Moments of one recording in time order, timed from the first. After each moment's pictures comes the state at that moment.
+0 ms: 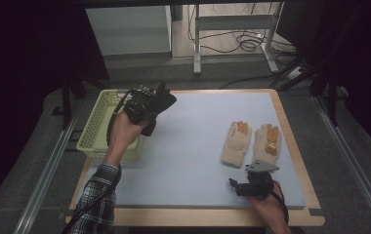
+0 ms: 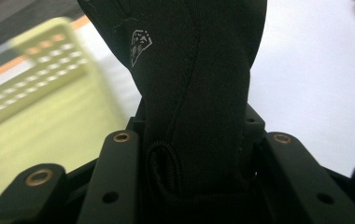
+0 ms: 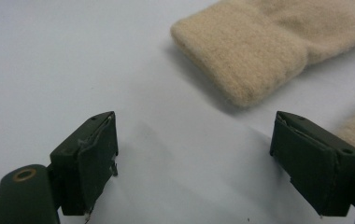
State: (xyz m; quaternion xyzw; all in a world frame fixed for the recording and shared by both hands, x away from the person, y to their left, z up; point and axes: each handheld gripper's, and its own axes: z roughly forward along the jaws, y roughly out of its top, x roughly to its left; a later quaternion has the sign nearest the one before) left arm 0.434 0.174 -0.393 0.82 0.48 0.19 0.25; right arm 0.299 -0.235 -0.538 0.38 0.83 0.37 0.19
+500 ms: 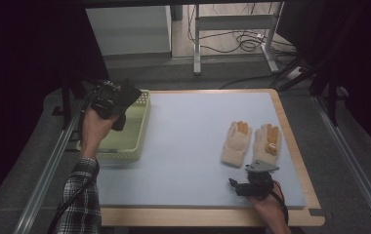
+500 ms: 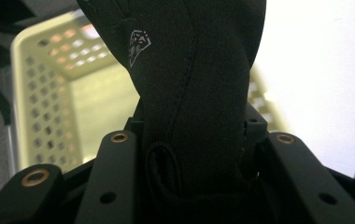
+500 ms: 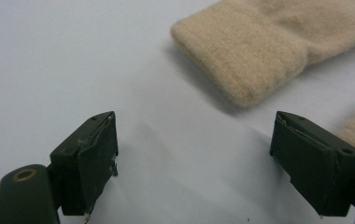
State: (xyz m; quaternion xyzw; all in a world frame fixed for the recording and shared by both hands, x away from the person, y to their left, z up) left arm 0.448 0.272 -0.410 0.76 0.57 0.20 0.23; right arm 0.299 -0.235 -0.538 0.38 0.83 0.37 0.19
